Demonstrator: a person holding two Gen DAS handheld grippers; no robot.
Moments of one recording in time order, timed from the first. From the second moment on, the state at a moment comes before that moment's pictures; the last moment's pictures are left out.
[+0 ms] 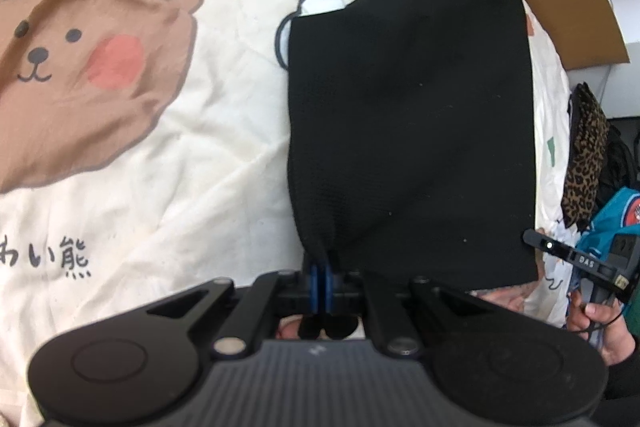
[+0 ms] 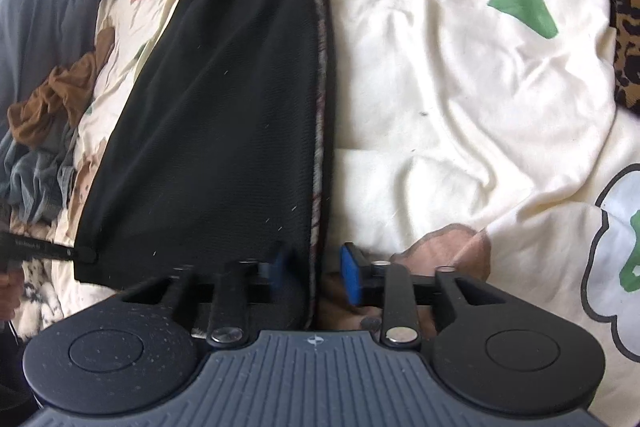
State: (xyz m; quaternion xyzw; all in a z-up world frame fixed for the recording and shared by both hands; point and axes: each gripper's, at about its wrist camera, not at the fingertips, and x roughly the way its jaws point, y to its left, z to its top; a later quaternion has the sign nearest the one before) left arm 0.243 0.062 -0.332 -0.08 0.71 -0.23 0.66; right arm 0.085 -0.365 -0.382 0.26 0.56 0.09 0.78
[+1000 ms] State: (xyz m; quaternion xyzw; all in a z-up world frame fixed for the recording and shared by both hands) left arm 0.250 0.093 -0.306 -0.16 0.71 -0.26 0.63; right arm 0.099 -0.384 -0.372 0.42 0.55 0.18 0.70
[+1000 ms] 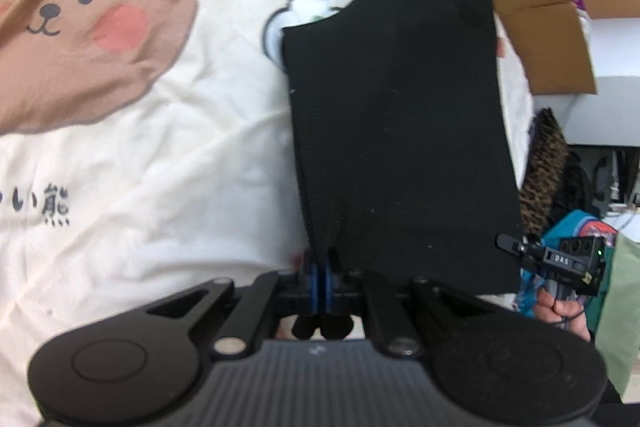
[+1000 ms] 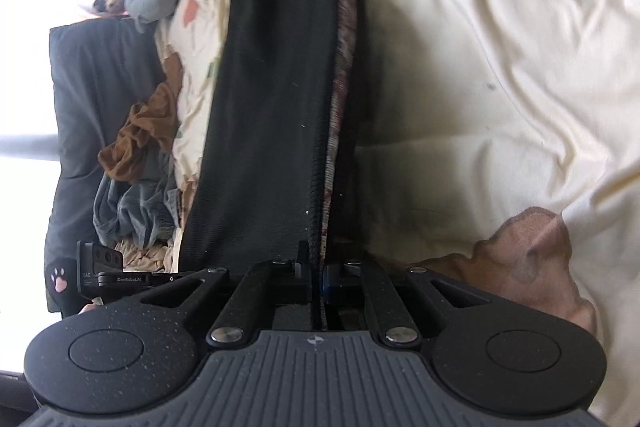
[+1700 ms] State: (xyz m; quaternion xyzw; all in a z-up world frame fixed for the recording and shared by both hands) left arm 0.189 0.101 -0.272 -0.19 0.75 -0.26 0.57; right arm 0.016 -0.390 -0.314 0.39 0.60 0.19 0.67
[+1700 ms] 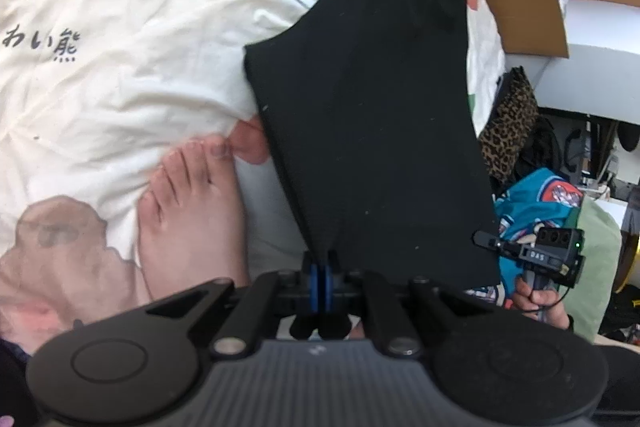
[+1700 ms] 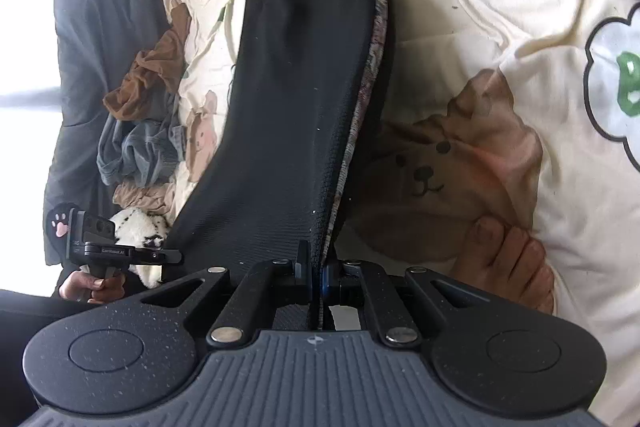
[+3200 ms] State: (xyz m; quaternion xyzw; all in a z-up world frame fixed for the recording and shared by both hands) left arm 0.341 0.007 -0.265 -0.14 0.61 -0.31 0.72; right arm 0.178 -0.409 -0.324 0.35 0.50 0.15 0.78
